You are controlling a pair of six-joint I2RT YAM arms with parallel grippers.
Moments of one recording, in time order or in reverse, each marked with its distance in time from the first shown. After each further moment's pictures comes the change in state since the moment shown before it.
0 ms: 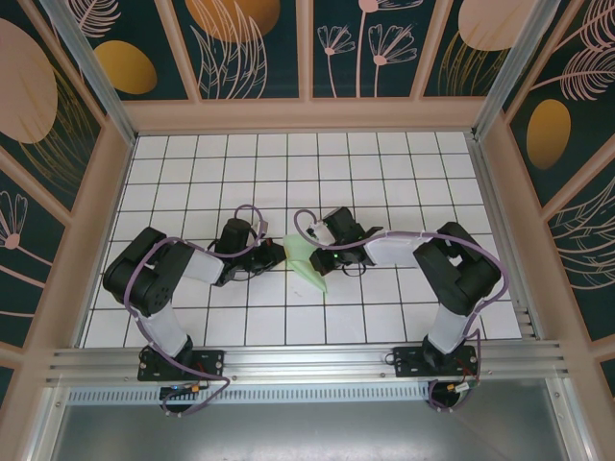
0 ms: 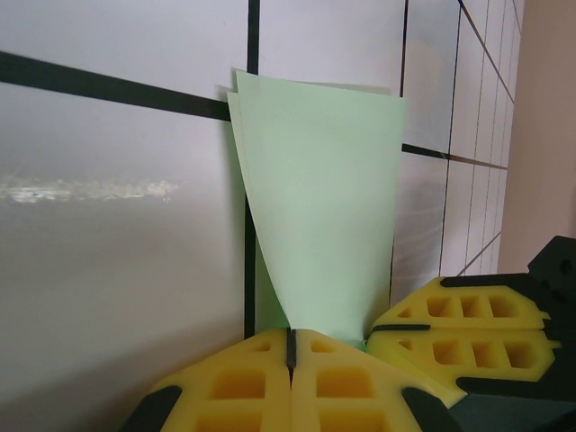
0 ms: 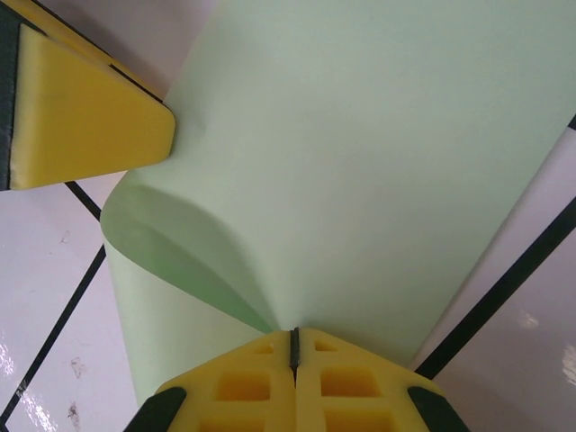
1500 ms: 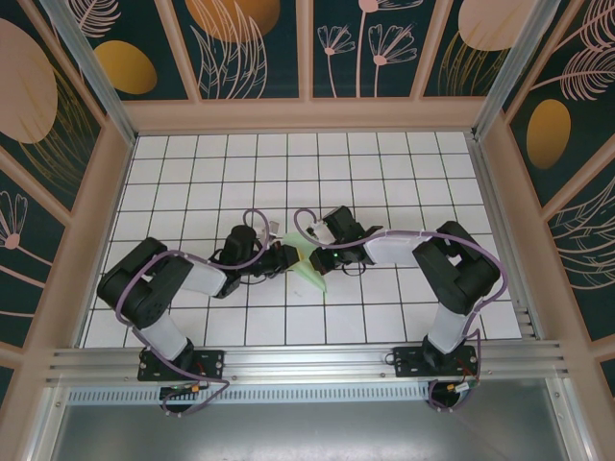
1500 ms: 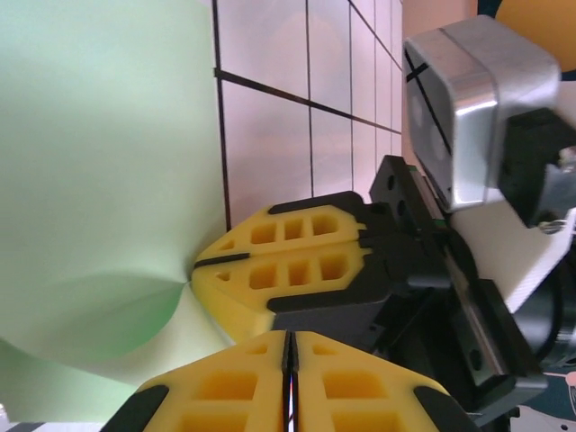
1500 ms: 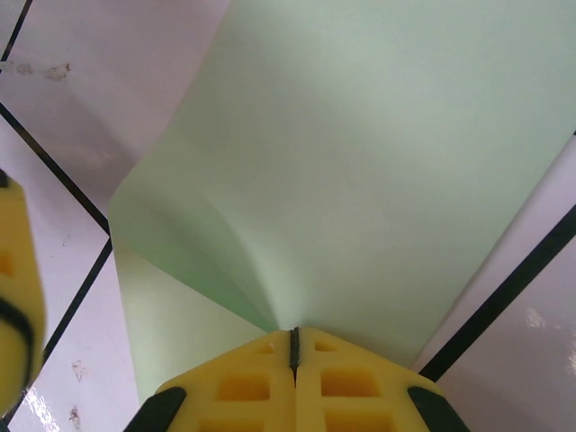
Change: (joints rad) left arm -0.120 -0.072 -0.070 0.219 0.026 -0.177; right arm -0.003 0.007 0.007 -0.003 -0.010 0.000
